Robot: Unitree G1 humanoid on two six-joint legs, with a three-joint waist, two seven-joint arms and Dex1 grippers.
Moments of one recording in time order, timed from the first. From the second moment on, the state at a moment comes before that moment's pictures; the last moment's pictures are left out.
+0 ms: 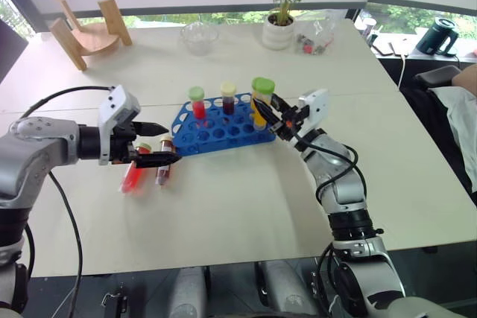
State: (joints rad) left arm -0.46 1.01 0.06 -0.20 -0.64 0.85 -1.08; right arm -0.51 -0.15 0.00 0.12 0.20 0.07 0.54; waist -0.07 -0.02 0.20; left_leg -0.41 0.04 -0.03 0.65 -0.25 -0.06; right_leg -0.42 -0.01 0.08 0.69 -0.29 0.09
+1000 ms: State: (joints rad) left arm -0.45 0.99 0.06 -0.17 -0.62 0.82 -1.09; right arm -0.50 -0.17 0.04 0.21 0.18 0.02 0.52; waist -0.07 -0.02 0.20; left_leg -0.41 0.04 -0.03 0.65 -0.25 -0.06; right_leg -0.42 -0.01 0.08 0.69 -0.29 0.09
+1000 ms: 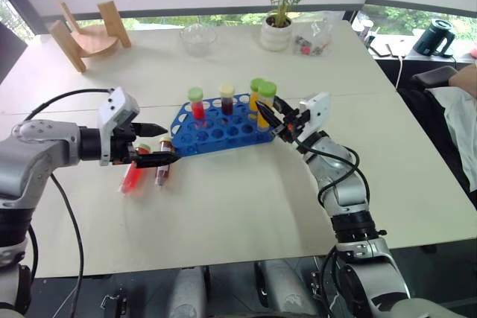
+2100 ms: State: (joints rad) left arm -0.97 0.99 -0.13 0.12 -1.11 1.61 -0.40; right arm -0.56 -0.57 0.04 -0.32 0.48 0.57 0.84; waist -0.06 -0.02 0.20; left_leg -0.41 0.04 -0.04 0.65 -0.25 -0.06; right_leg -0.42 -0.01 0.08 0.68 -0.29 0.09
